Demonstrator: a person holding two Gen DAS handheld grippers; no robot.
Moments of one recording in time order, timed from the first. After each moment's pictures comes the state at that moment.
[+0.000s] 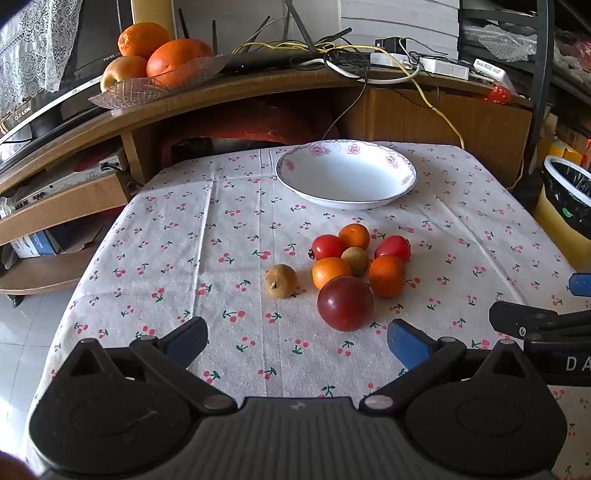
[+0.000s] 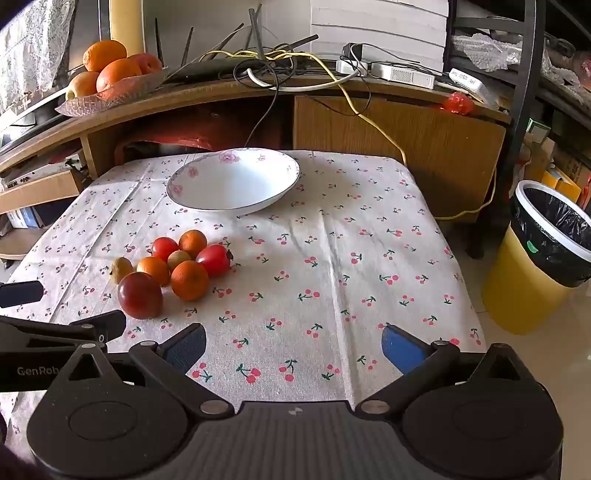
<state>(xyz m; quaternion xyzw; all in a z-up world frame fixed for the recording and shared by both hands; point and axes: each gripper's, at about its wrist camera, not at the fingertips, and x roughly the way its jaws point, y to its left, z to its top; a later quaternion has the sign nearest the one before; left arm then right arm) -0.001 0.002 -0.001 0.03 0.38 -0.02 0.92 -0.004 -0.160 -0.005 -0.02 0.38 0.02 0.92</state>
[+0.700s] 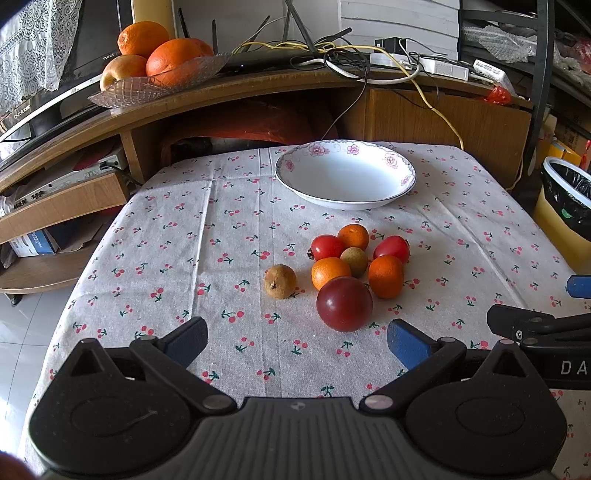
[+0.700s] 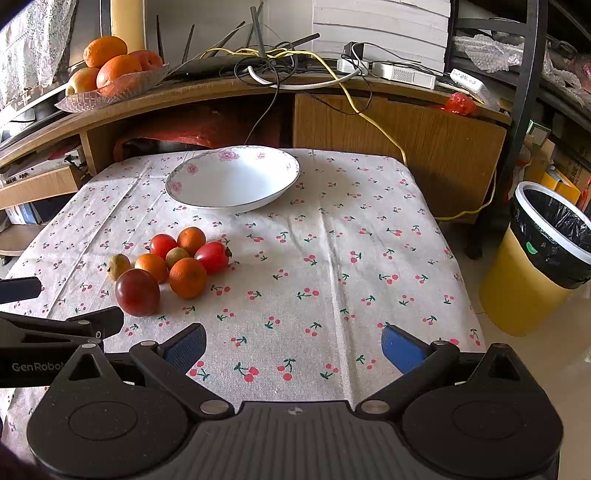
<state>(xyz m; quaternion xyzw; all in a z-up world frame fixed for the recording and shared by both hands) 0.001 0.002 0.000 0.03 0.38 -0.02 0.92 -0.003 -0.159 -0.006 -0.02 0.38 0.02 0.92</state>
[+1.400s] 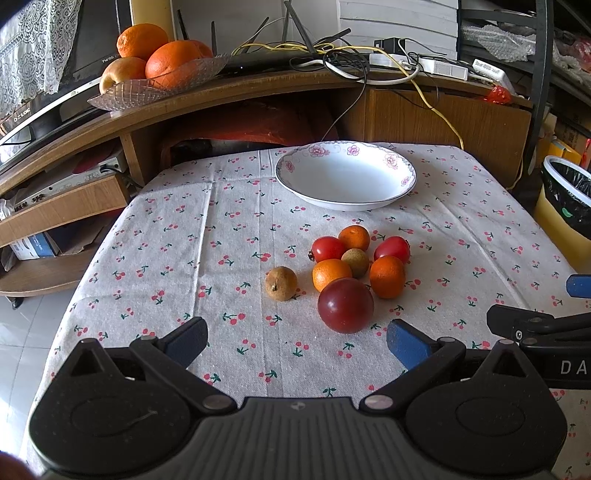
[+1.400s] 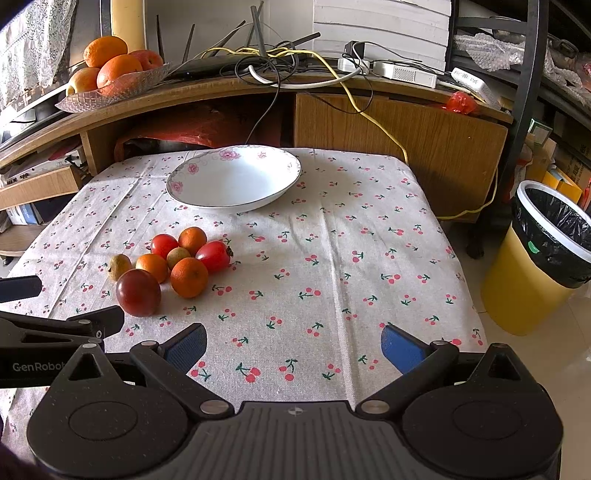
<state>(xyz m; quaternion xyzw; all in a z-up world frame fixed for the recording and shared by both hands) 0.001 0.002 0.000 0.03 0.38 -0.02 0.92 -0.002 -0.158 -0.007 -0.02 0.38 0.02 0.92</state>
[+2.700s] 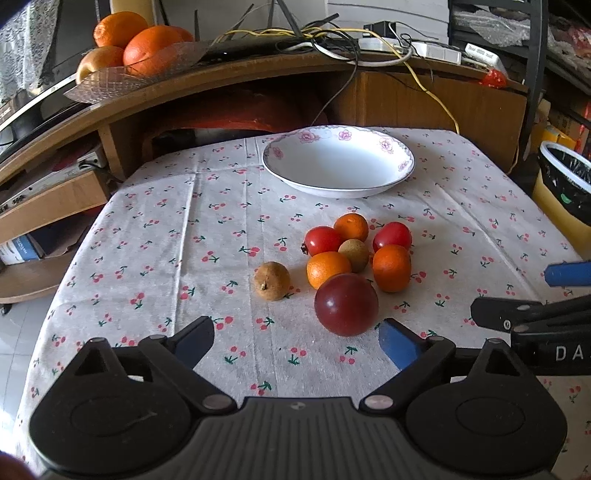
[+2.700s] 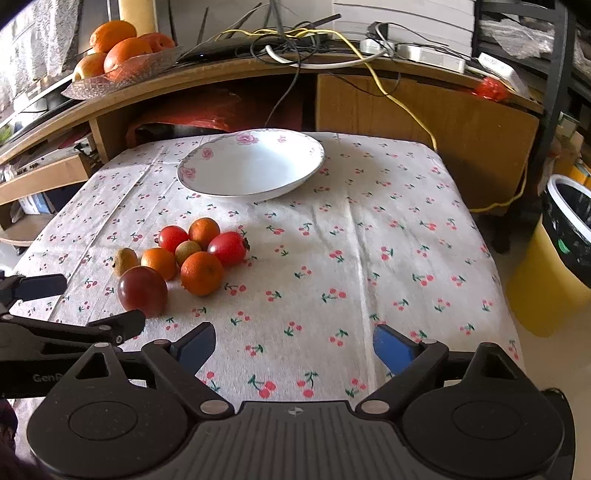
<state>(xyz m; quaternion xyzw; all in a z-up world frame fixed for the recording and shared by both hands) 0.023 0.001 -0.019 0.05 0.40 -0.04 0.92 0.023 -0.154 -0.020 -0.02 0.41 0.06 0.91</state>
